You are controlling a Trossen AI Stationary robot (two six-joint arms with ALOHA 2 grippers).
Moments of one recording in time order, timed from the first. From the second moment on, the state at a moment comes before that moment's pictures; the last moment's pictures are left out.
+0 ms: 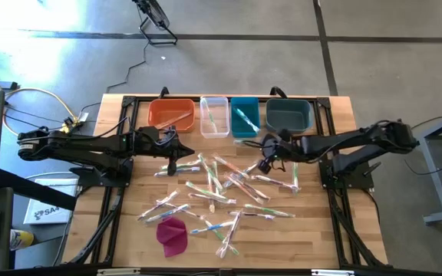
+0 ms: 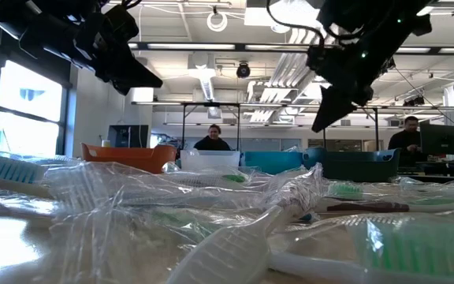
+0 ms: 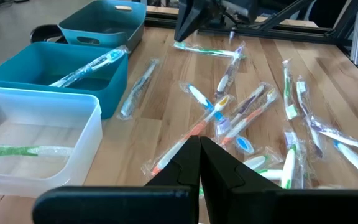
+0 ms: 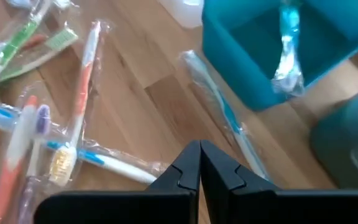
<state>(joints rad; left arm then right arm) 0.15 0.93 0.44 0.16 0.05 -0.03 -0.02 1.33 0.75 -0.38 0.39 0.44</state>
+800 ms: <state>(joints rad) 0.15 0.93 0.44 0.15 0.05 -0.03 -0.11 1.63 0.75 -0.21 0.64 0.26</state>
